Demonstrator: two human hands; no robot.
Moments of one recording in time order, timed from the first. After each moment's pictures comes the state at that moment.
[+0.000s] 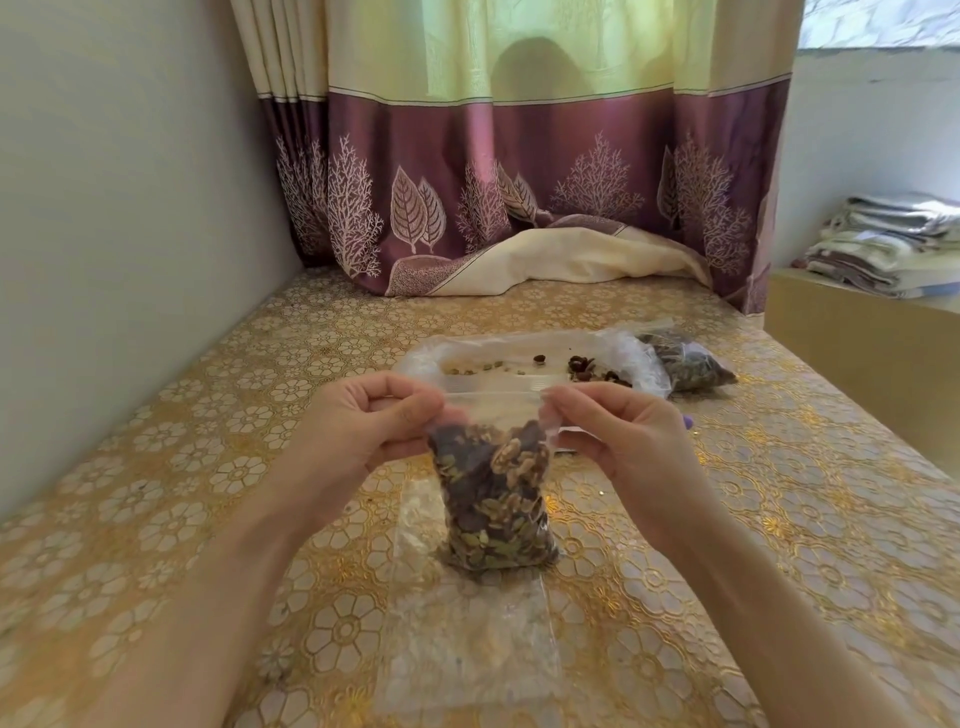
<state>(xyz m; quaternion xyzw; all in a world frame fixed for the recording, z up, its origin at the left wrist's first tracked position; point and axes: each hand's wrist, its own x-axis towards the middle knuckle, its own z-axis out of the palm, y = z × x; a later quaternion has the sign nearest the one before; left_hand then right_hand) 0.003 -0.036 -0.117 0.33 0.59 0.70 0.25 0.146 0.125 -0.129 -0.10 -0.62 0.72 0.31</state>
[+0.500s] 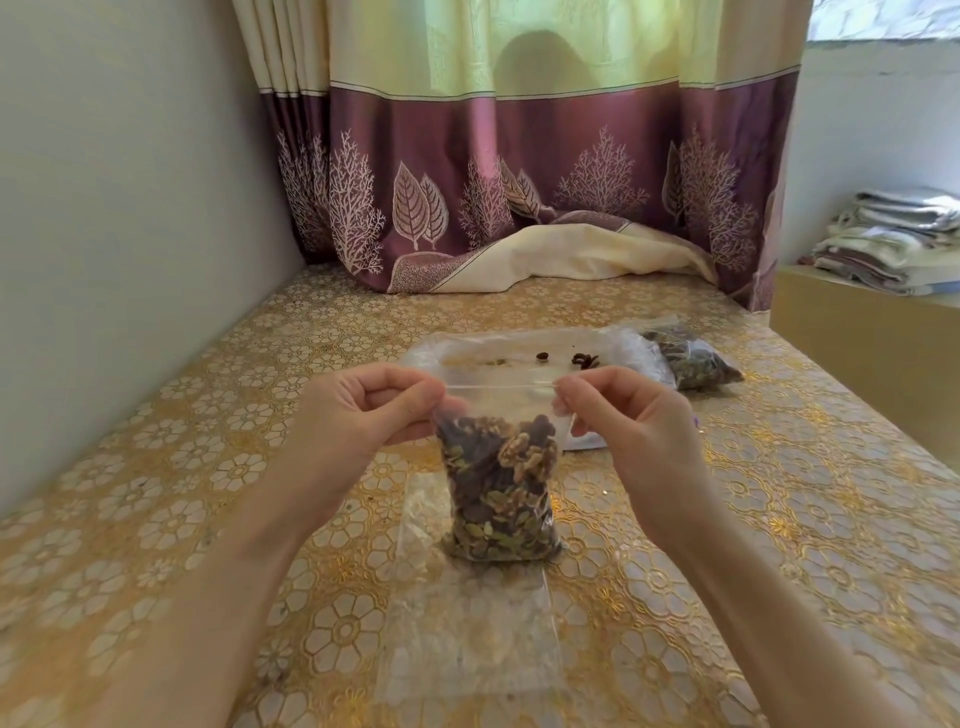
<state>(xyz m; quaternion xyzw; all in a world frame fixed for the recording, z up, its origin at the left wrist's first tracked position) 0.008 -0.034 -0.115 0.36 0.60 0.69 0.17 0.142 0.127 -0.132 -0.11 -0.69 0.60 0.38</state>
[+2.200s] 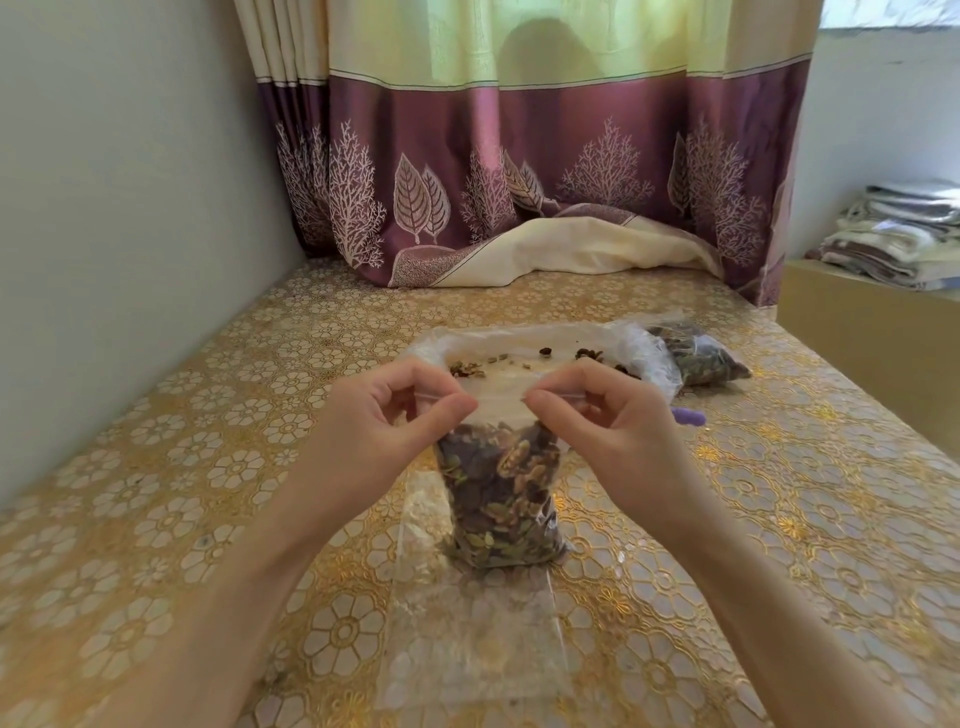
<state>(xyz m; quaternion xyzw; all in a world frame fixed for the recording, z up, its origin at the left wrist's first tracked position) 0.017 -0.031 -0.116 0.47 0.66 0.58 0.05 0.139 0.119 -0.126 -0.03 -0.77 0.54 0.34</state>
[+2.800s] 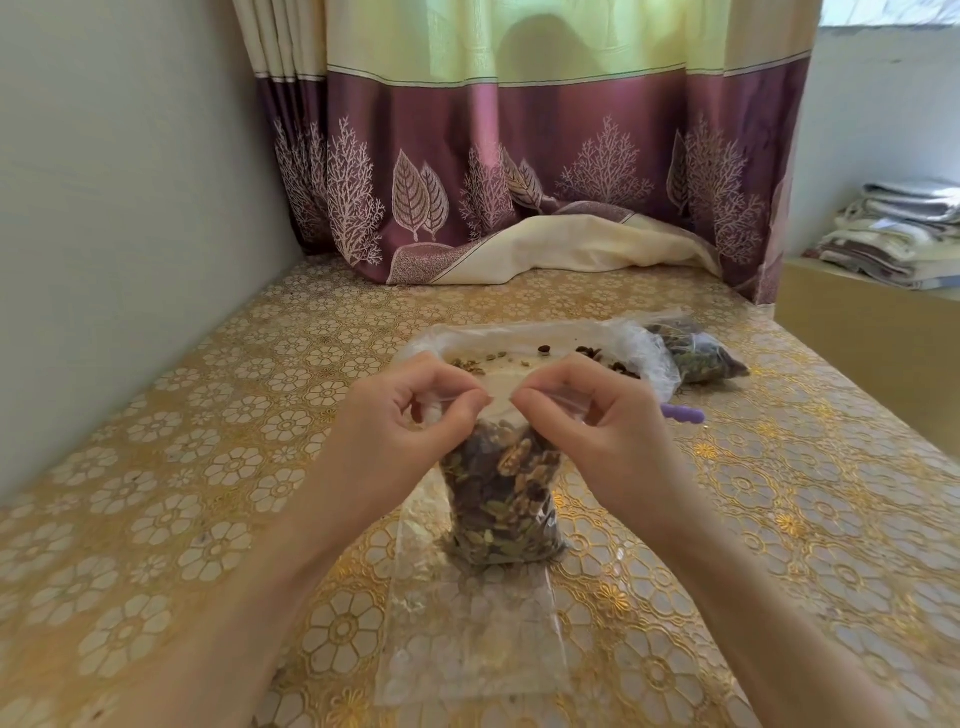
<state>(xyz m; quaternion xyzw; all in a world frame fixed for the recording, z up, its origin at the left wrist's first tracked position) 0.027 -0.025 -0.117 0.48 0.69 0.53 -0.02 0.136 0.112 -0.125 -0.03 -0.77 0.53 0.36</state>
